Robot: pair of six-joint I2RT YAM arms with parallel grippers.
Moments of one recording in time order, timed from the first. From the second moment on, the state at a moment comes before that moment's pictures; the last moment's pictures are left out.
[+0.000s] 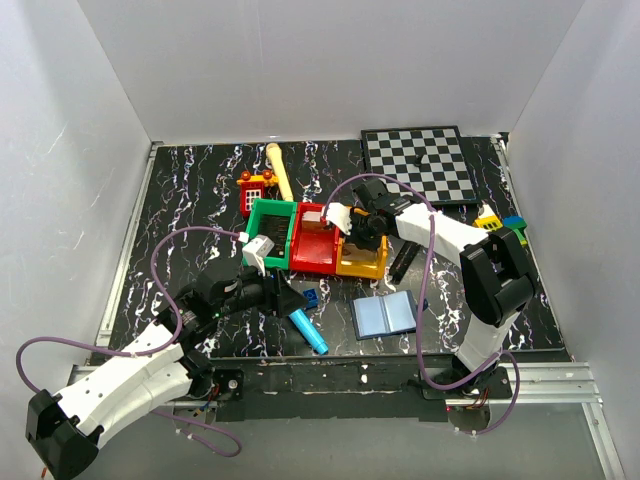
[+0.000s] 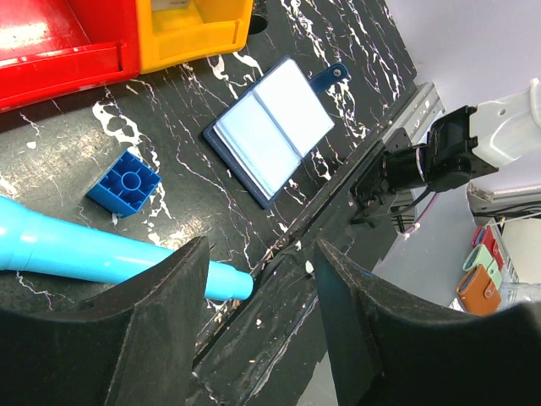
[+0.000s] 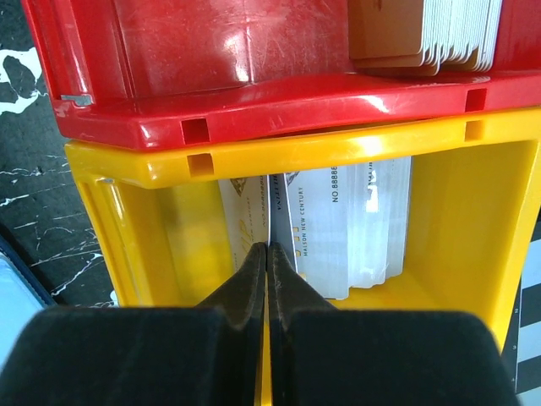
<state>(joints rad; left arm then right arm) -0.72 0.70 0.48 -0.18 0.33 -0.60 0.60 1.77 1.25 -0.56 -0.24 -0.77</state>
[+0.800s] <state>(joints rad) -0.72 0.70 0.48 -0.18 0.33 -0.60 0.61 1.77 1.25 -0.51 -0.13 -0.76</state>
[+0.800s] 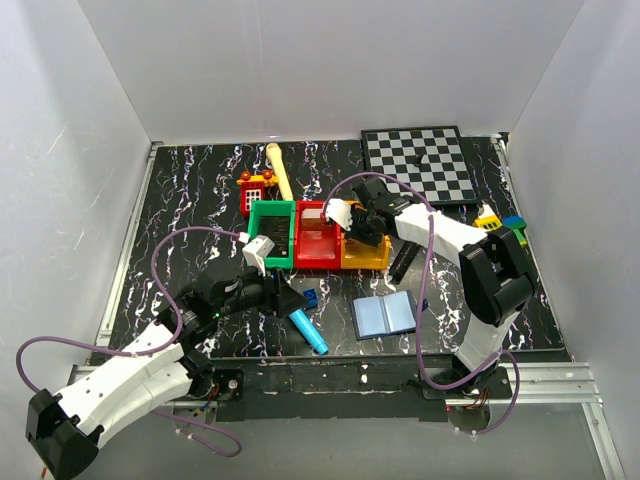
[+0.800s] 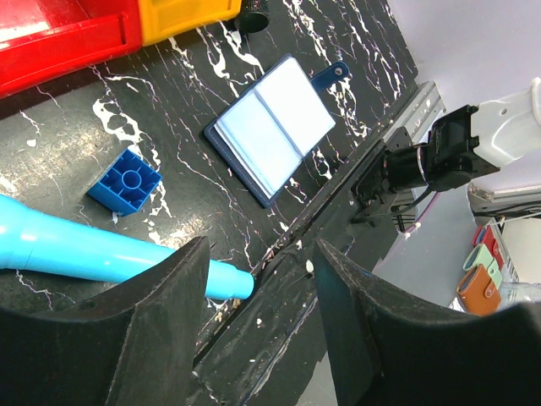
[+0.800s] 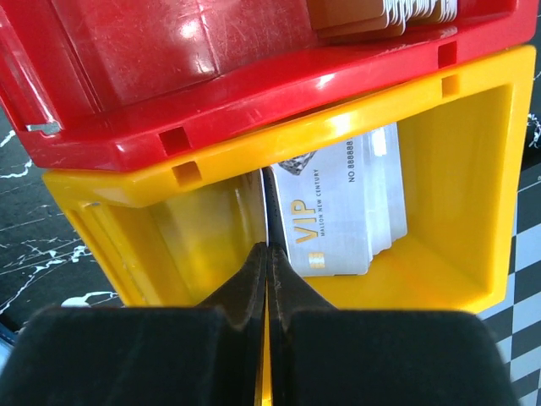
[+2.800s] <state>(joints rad) -0.72 0.72 0.48 -0.16 0.36 -0.61 0.61 1.84 1.36 -0.53 -0.01 -0.81</state>
